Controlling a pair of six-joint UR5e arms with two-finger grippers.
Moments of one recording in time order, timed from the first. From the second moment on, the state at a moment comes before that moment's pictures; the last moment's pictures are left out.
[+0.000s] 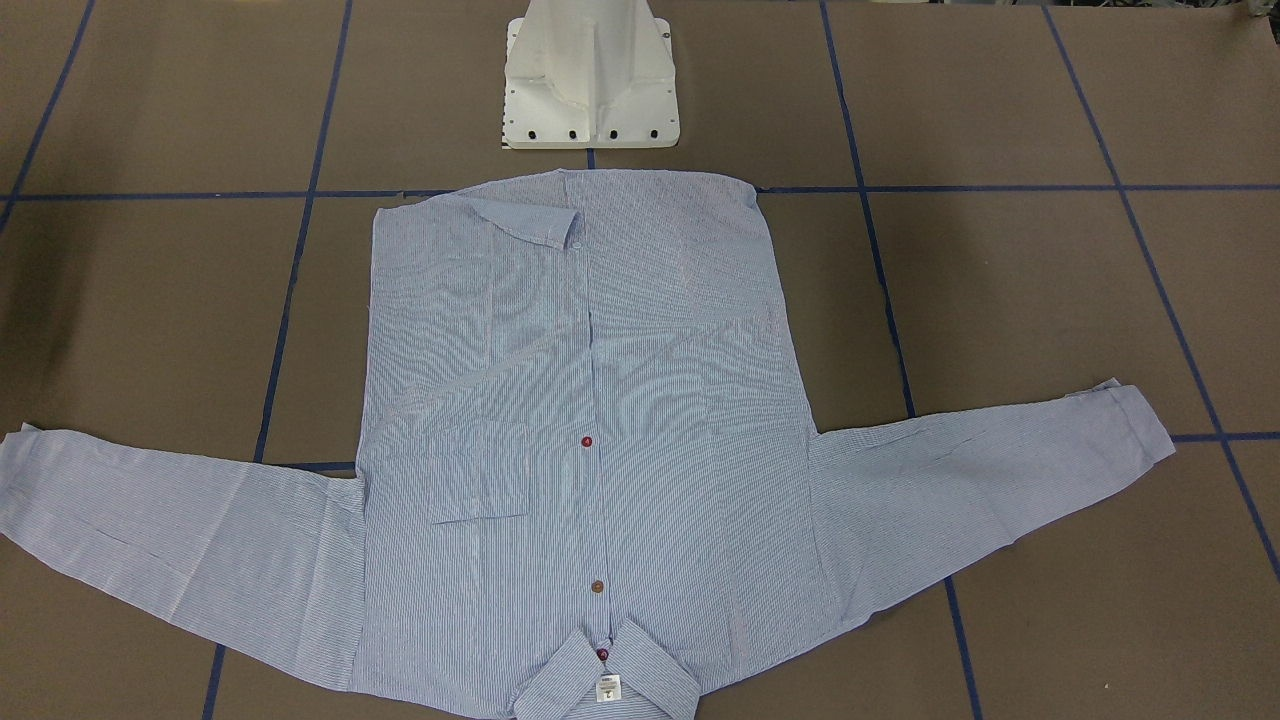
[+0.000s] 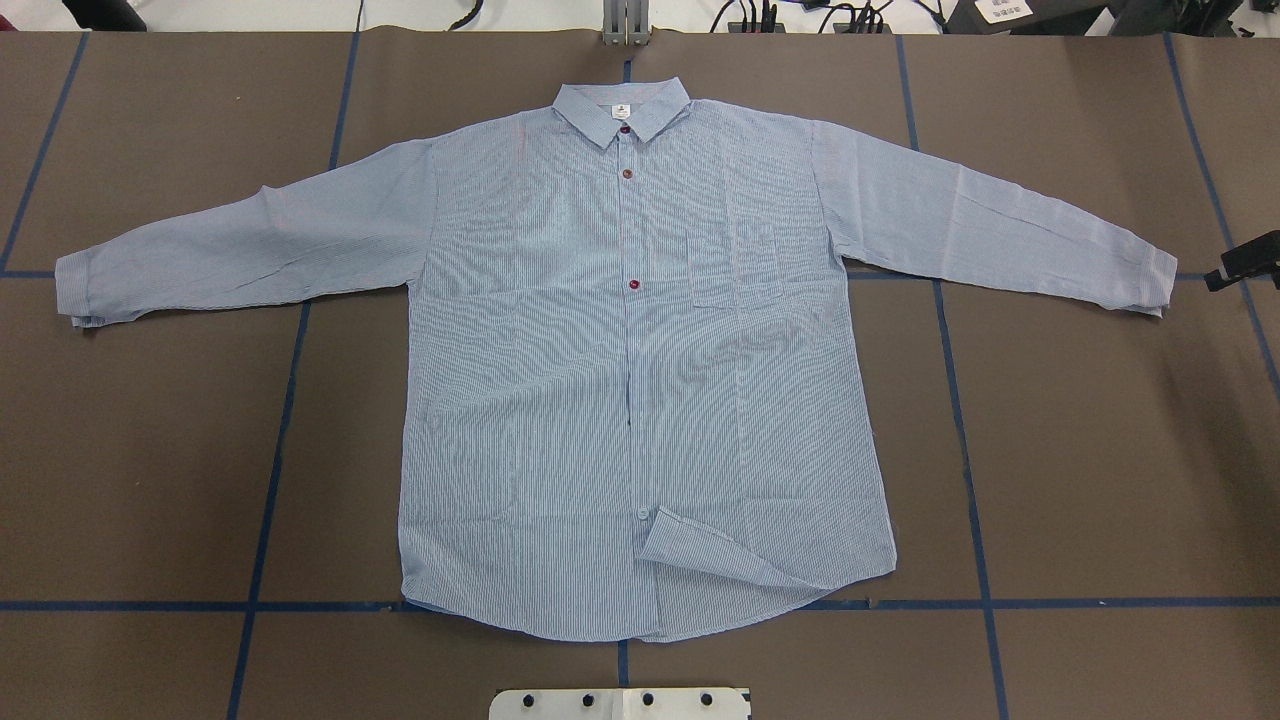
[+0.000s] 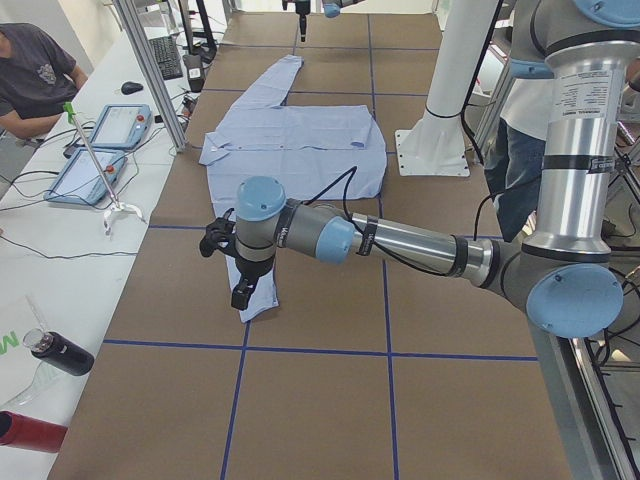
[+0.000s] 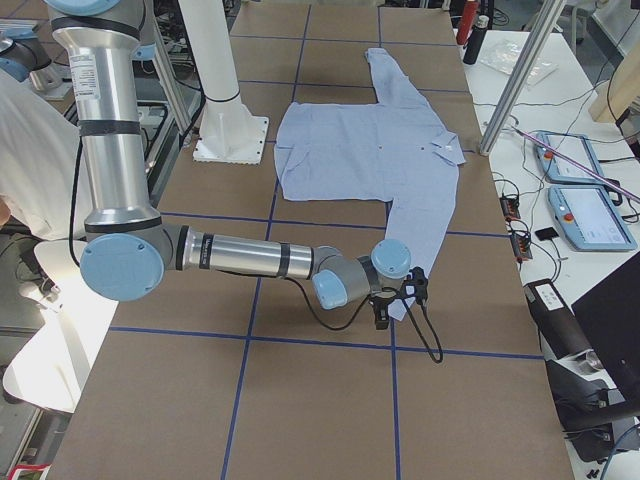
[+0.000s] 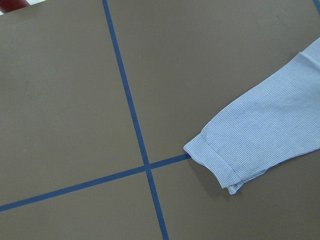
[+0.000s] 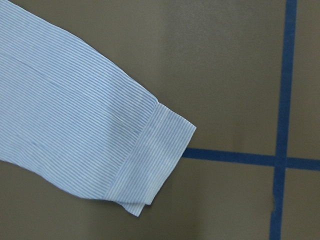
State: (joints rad) left arm -1.54 -1.59 -1.75 -1.70 -2.31 0.03; right arm 1.31 -1.47 1.32 -1.07 2.40 0.37
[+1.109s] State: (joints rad) left arm -1.54 -1.60 -1.76 -1.70 -2.31 0.02; right arm 1.22 -1.40 1.23 -1.07 2.34 0.49
